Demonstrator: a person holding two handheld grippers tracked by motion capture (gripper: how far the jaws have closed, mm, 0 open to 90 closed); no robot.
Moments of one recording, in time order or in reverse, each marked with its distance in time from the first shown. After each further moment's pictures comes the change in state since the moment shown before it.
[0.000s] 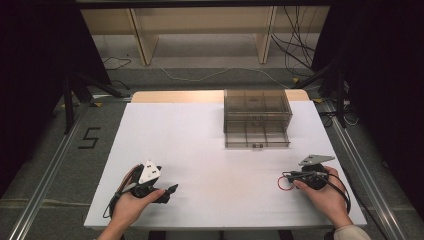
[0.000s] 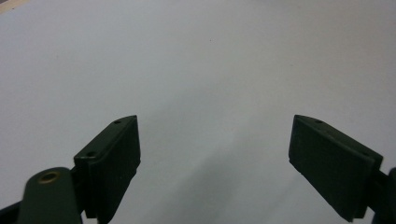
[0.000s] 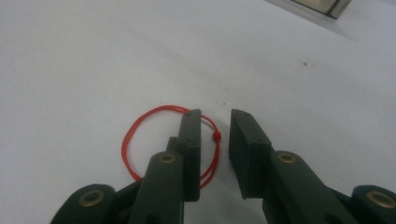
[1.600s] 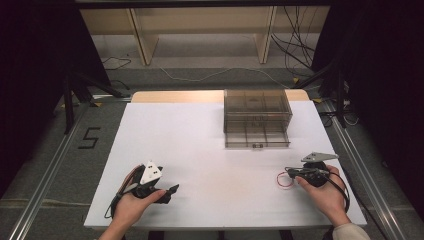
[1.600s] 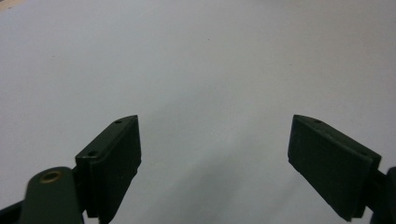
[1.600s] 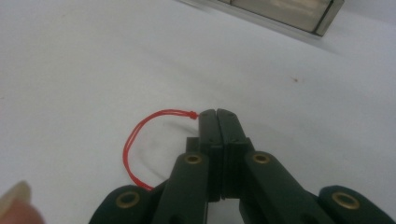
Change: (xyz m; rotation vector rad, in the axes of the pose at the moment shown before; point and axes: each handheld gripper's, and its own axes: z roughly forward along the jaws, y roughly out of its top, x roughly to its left) left arm -0.002 -0.001 0.003 -0.004 0.000 0.000; right arm -0.001 0.005 -0.005 -0.059 0.001 0.061
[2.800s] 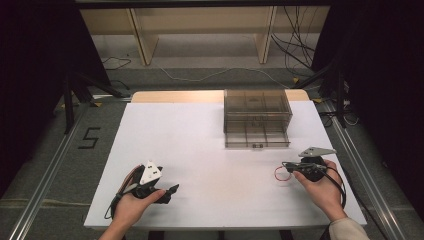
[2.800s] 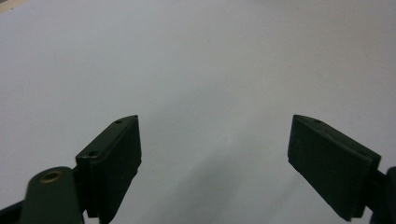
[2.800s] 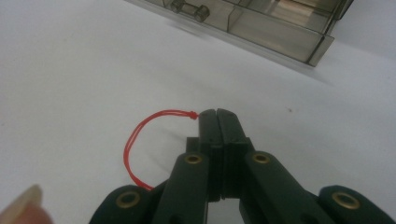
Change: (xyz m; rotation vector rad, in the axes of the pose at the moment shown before) left arm -0.001 0.000 -0.001 -0.006 0.003 -0.005; right arm 0.001 0.016 0.001 -0.031 -0.015 -0.015
